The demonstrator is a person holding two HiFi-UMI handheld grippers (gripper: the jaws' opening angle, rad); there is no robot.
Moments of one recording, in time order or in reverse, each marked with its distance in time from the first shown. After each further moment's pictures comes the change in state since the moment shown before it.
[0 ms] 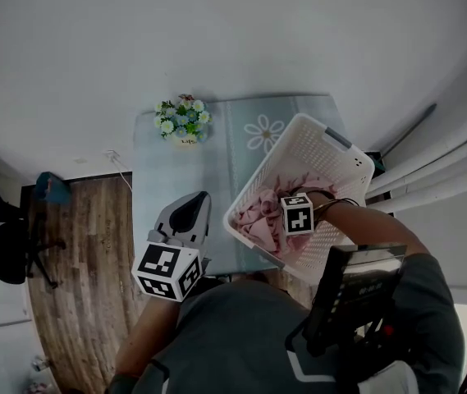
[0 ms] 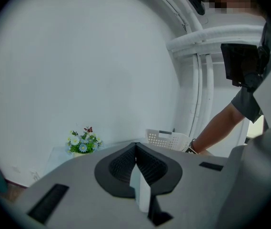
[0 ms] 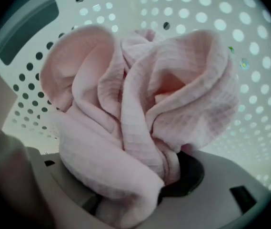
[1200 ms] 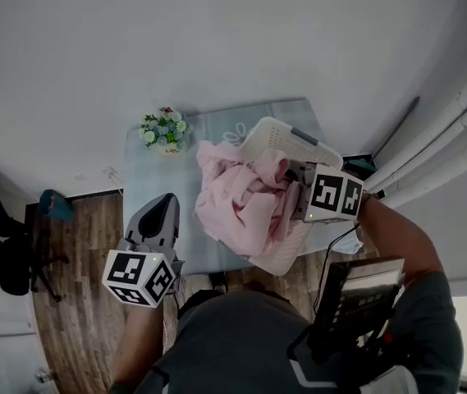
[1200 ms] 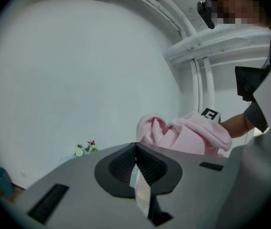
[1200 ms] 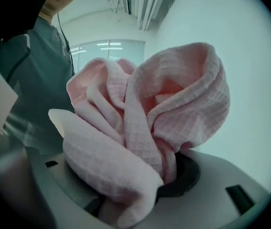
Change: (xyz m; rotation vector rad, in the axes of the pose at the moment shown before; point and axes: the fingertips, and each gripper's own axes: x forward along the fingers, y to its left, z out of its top) left arm -0.039 -0.039 0.037 0.026 -0.095 0.089; right arm -0.243 0.029 0.059 0.037 -0.712 -0.253
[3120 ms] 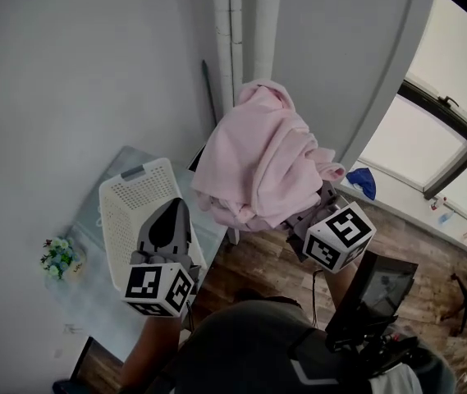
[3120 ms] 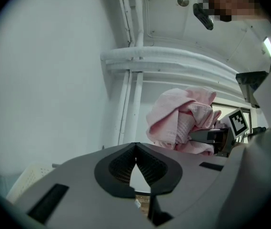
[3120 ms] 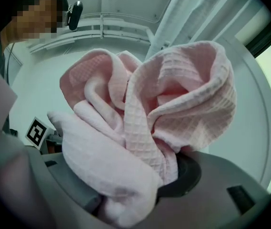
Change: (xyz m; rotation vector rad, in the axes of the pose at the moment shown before) left arm 0.007 -0.301 0.037 0.123 -0.087 -0.884; right arm -0.294 0.215 0.010 0.621 -0.430 -1.692
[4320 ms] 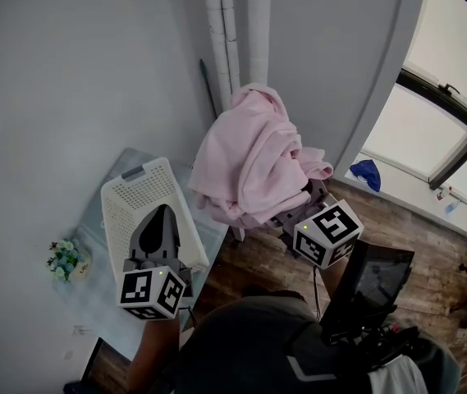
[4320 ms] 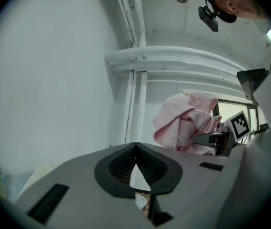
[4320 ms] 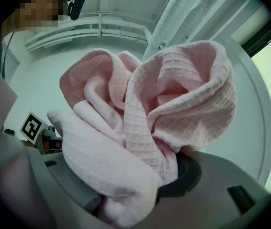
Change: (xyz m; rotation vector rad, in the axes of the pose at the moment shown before) left arm -0.022 0.024 -0.006 0.001 0.004 0.083; right arm 0.006 0.002 -0.021 0.007 0.009 -0.033
